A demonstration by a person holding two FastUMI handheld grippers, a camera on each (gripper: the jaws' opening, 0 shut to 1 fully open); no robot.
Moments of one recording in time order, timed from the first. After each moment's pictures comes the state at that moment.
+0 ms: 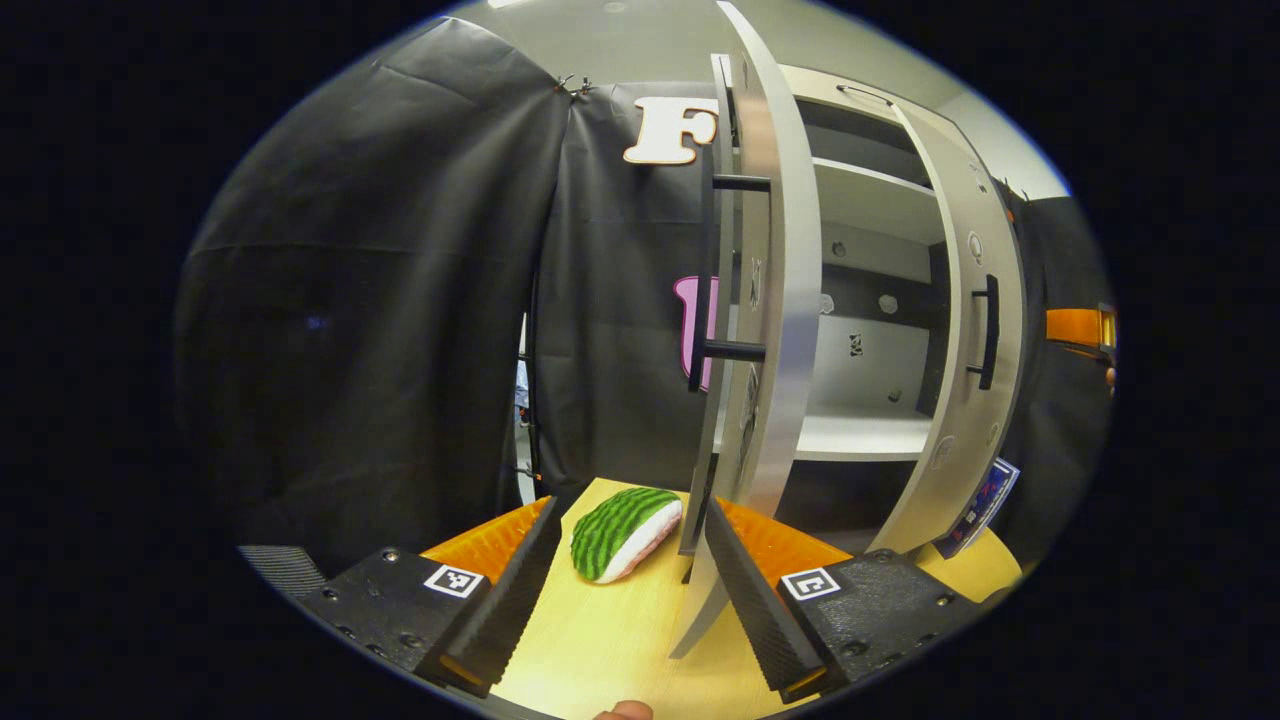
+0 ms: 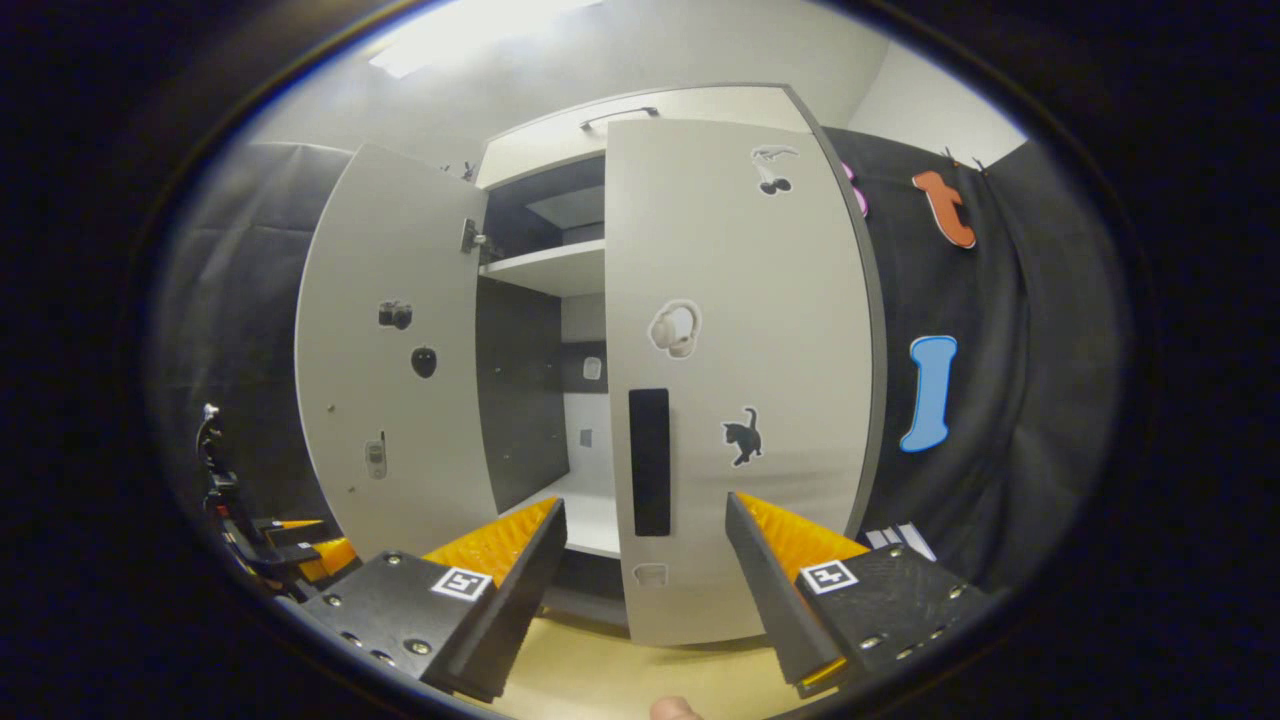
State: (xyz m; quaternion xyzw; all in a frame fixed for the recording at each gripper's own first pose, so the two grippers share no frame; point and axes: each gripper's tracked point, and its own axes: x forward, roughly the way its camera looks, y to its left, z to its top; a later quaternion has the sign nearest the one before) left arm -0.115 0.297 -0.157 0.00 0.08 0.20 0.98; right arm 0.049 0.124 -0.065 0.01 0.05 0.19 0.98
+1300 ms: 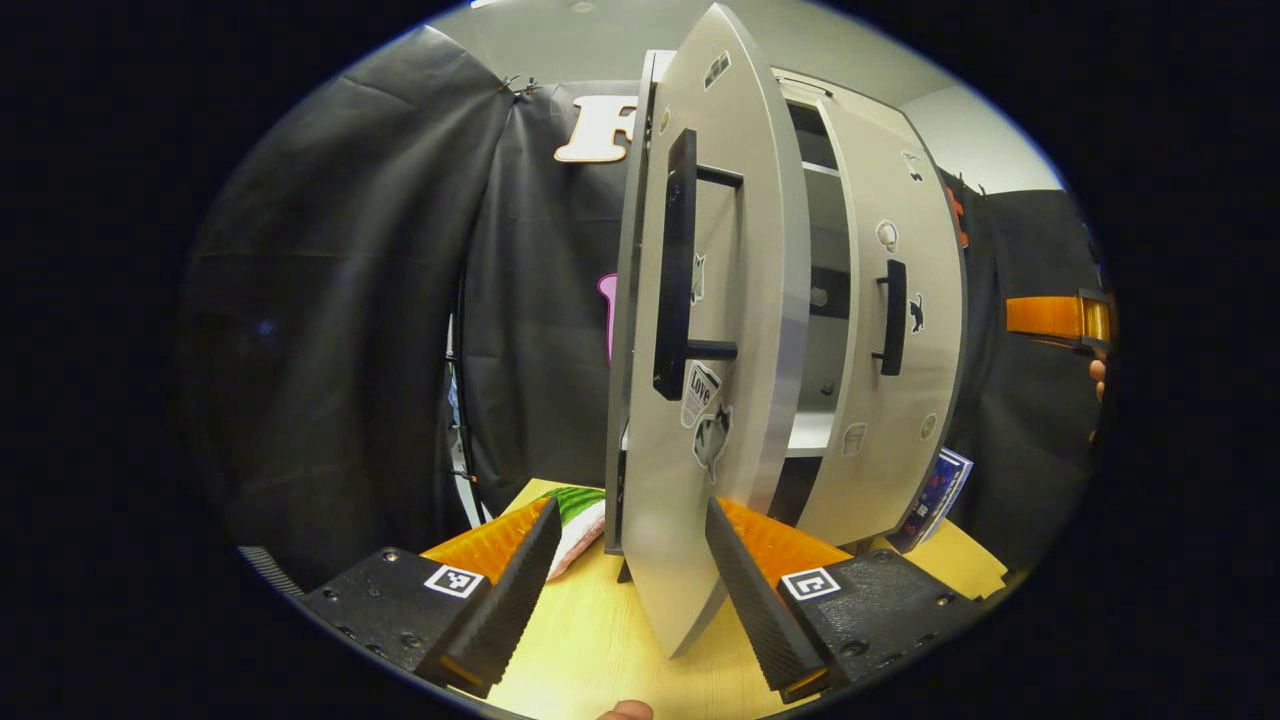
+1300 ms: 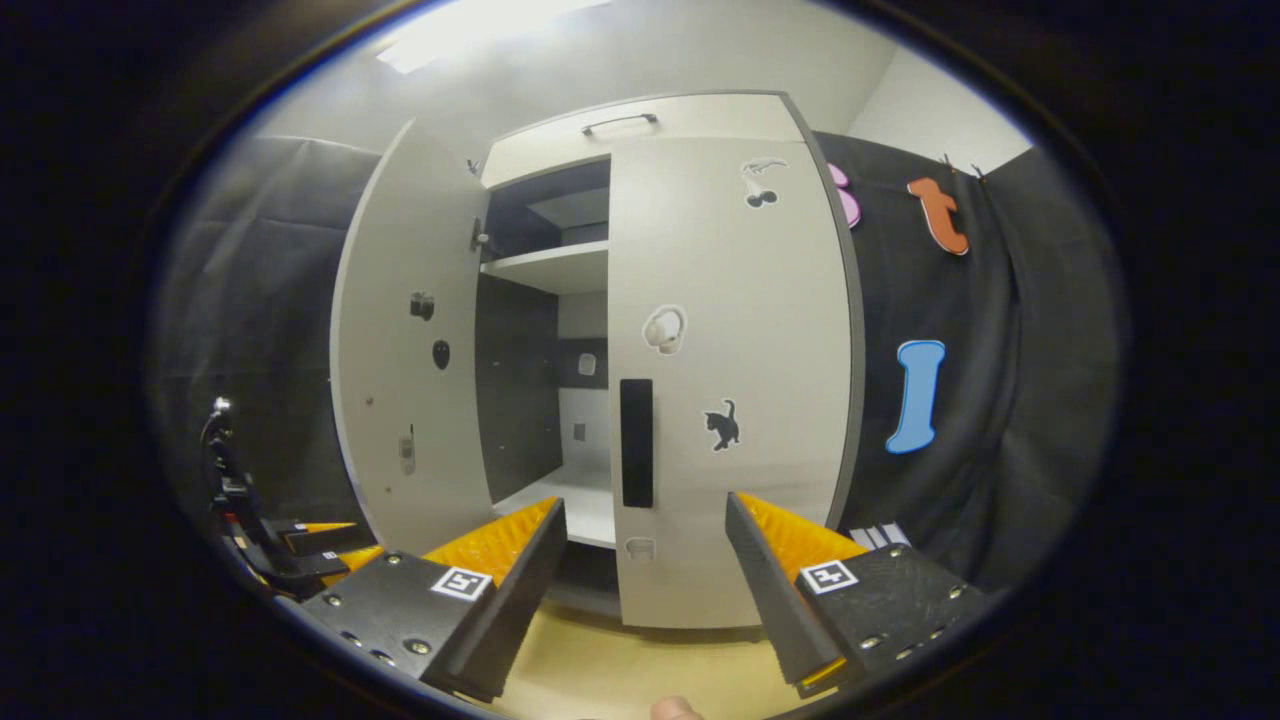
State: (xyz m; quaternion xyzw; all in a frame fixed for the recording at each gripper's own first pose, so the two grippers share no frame) left arm -0.085 0.221 -0.166 0.00 0.08 0.12 0.99; right arm 0.032 0.112 -0.062 0.00 0.05 0.18 0.98
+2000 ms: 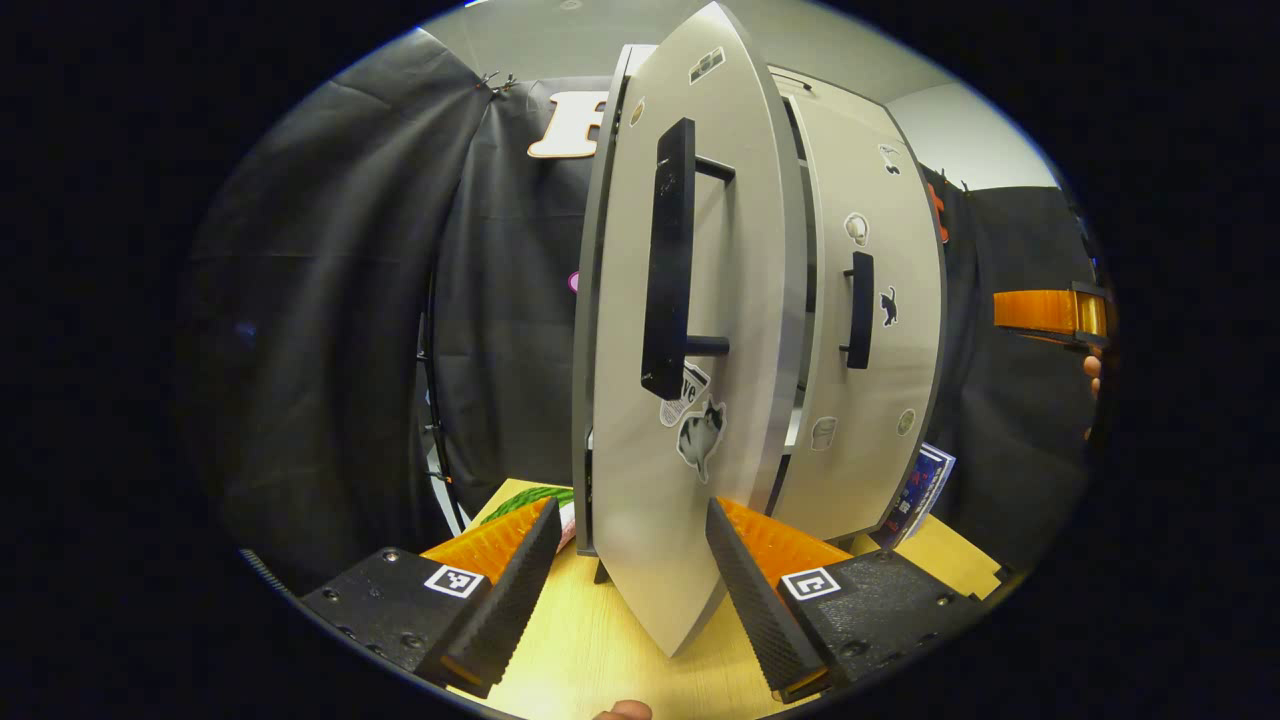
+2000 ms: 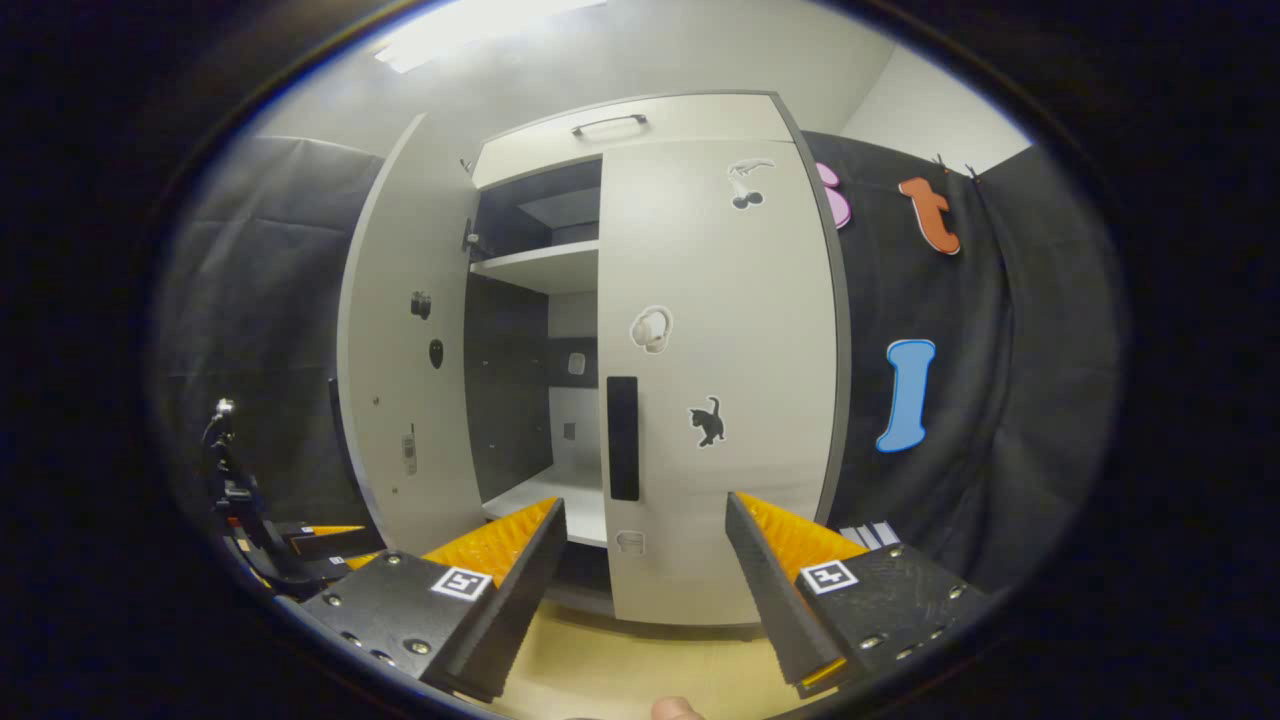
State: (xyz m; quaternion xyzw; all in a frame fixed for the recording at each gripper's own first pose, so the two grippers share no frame) left arm -0.071 0.200 -0.171 0.00 0.09 0.09 0.99; right arm 0.035 0.101 -0.063 0.00 0.05 0.17 0.98
